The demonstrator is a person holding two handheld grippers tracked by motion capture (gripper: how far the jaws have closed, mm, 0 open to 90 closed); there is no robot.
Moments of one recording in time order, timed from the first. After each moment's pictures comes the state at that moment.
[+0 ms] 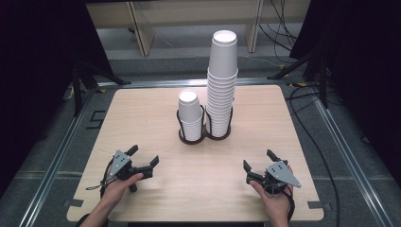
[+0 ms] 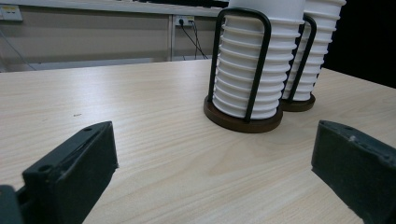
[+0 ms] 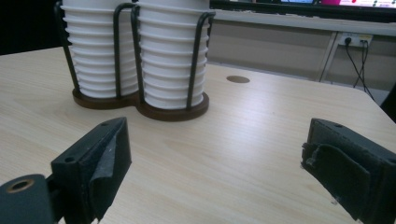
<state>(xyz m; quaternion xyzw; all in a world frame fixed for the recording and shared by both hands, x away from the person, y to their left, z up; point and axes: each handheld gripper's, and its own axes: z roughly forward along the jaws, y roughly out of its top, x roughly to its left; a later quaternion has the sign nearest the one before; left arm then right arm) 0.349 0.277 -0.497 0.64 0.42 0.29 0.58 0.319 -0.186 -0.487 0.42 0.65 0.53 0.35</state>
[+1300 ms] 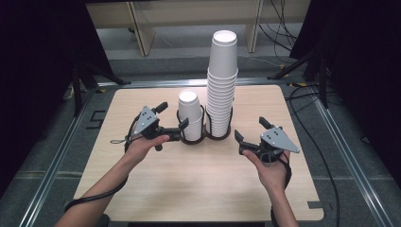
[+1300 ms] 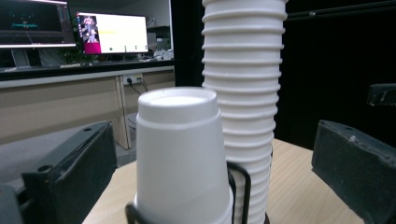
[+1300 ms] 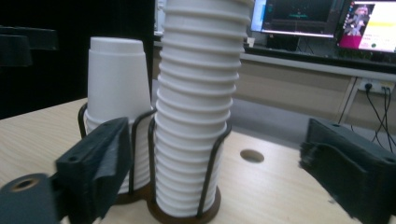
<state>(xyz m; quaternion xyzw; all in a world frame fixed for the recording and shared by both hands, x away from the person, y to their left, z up) 0.427 0.185 -0.380 0.64 0.27 0.30 0.65 0.367 -0.159 -0.389 0.36 0.65 0.56 0.36</state>
